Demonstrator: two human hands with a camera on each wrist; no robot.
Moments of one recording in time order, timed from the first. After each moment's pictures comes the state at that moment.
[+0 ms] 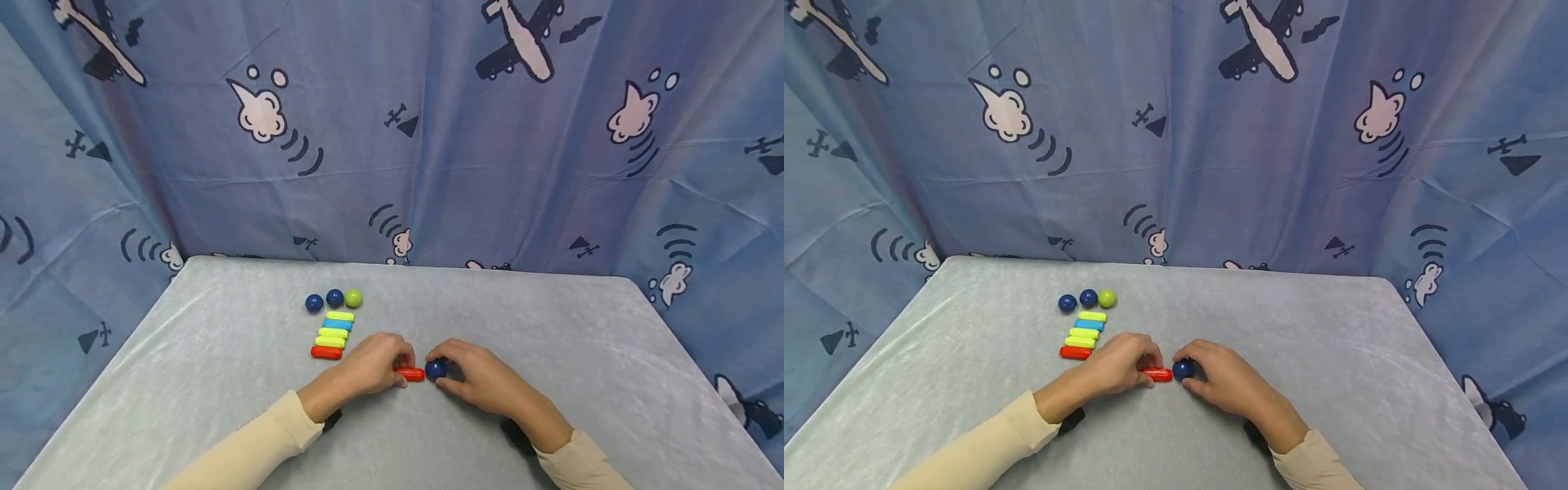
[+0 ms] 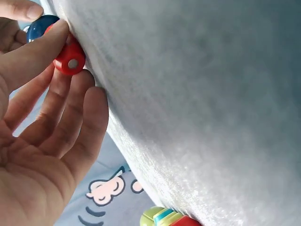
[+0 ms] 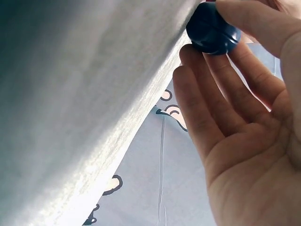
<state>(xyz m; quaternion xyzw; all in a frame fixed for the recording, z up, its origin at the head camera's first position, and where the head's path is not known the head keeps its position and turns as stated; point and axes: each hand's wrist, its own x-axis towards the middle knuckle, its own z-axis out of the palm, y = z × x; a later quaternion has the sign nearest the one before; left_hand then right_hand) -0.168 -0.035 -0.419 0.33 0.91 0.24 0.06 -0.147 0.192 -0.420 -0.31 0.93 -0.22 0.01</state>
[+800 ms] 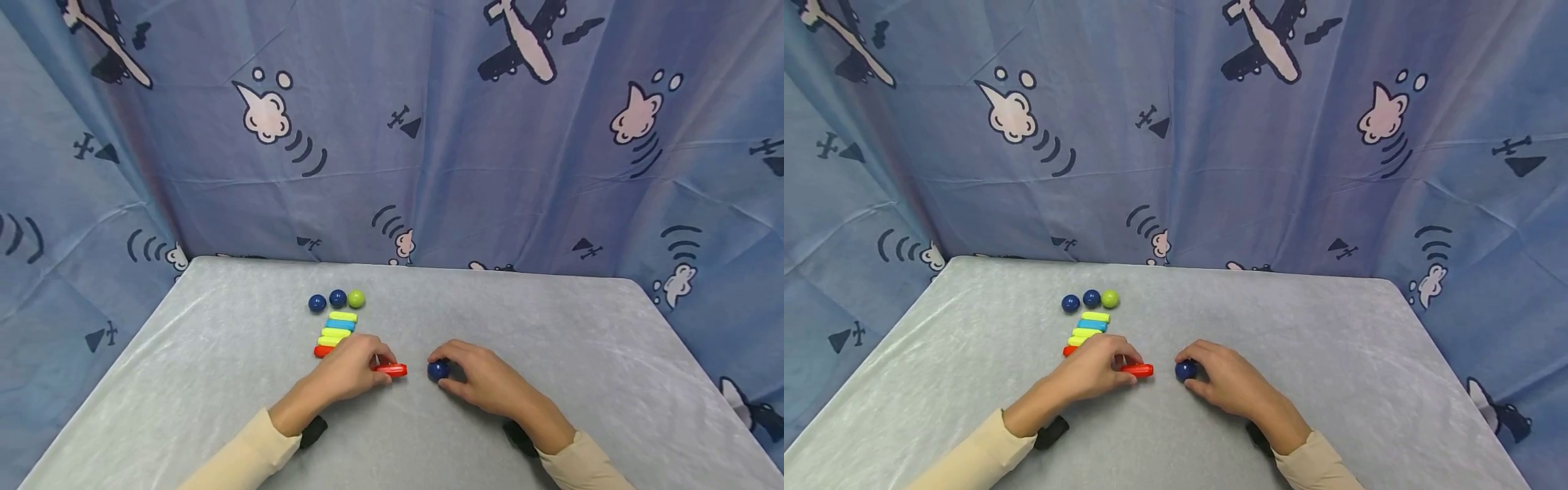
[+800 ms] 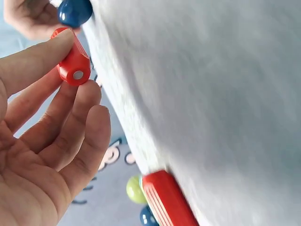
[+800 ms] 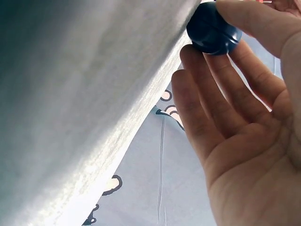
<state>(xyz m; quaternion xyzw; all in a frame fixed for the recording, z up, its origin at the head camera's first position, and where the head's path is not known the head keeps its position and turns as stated) -0.154 -0.070 -0.410 0.27 0.92 0.28 0.06 -0.147 0.190 -0.421 -0.31 0.93 -0.21 0.01</state>
